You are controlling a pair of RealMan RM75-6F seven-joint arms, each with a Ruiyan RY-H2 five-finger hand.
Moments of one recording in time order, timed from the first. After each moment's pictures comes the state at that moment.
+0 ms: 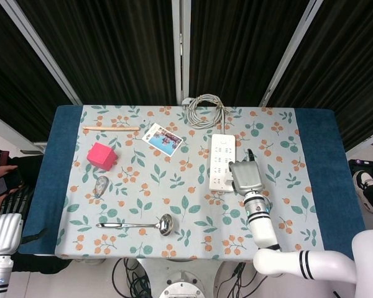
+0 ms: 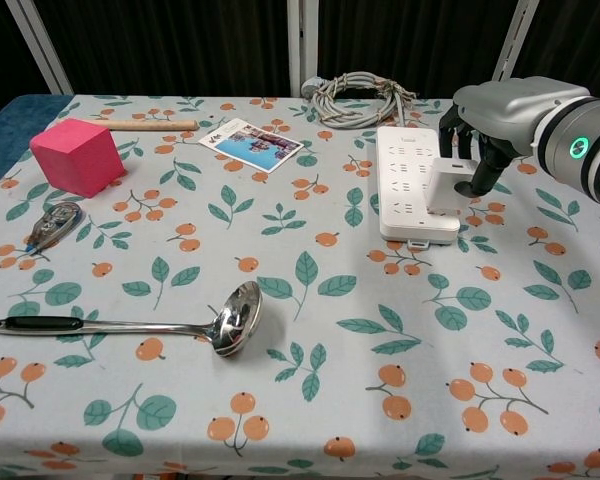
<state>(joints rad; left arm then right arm) -0.04 -1.35 -0.02 -1.29 1.51 1.52 -0.17 0.82 -1.60 0.23 -1.74 -0.57 1.31 -0.98</state>
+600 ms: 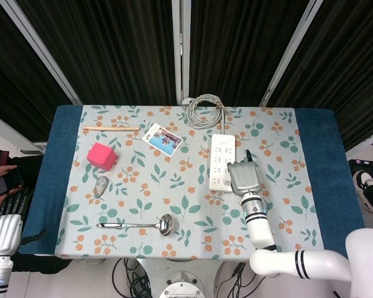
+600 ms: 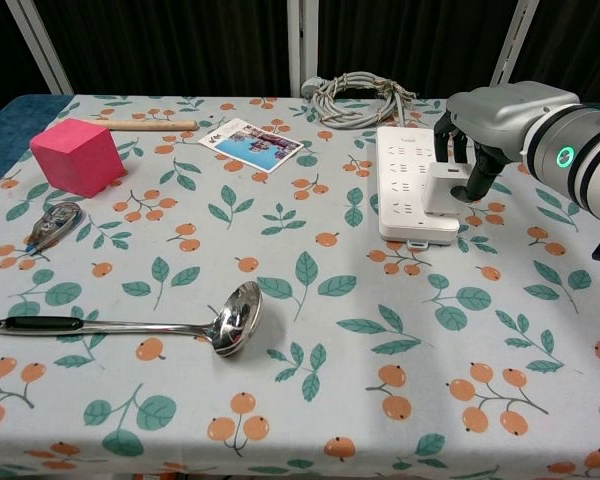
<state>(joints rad) -0.03 -1.36 -0.02 -1.26 1.51 1.51 -0.19 0.84 -1.63 0.22 -1.72 -0.55 1.33 -1.01</state>
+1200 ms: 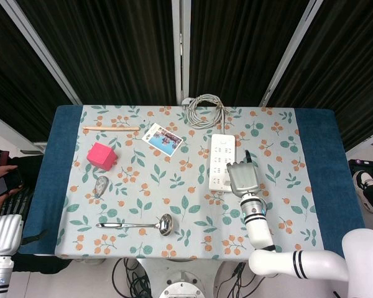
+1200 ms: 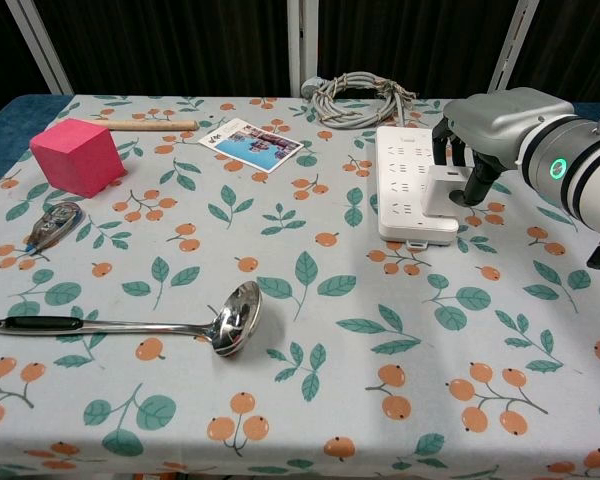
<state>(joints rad) -0.03 -1.36 -0.02 -1.26 1.50 1.51 -0.19 0.84 -1.65 0.20 -1.70 -0.56 1.32 -1.00</state>
